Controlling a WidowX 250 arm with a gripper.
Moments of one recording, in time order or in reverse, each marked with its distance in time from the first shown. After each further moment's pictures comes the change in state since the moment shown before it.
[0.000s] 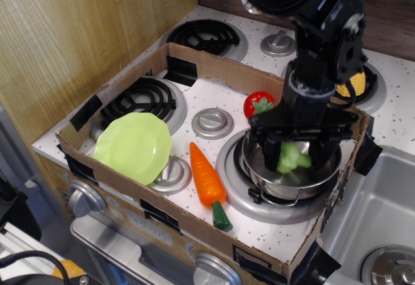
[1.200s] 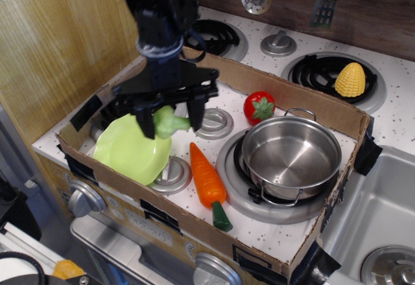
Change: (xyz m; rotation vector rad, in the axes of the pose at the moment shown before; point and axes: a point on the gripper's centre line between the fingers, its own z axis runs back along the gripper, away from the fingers) arm 0.041 0.139 0.016 -0.037 -0.065 0.190
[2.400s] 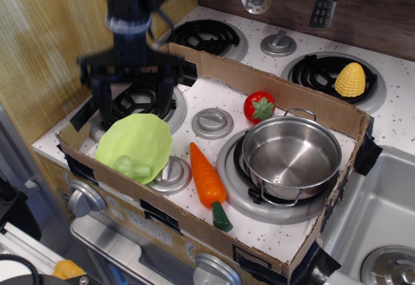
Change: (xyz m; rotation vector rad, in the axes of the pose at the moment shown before) arm 0.025 0.016 0.025 0.146 0.013 -0.133
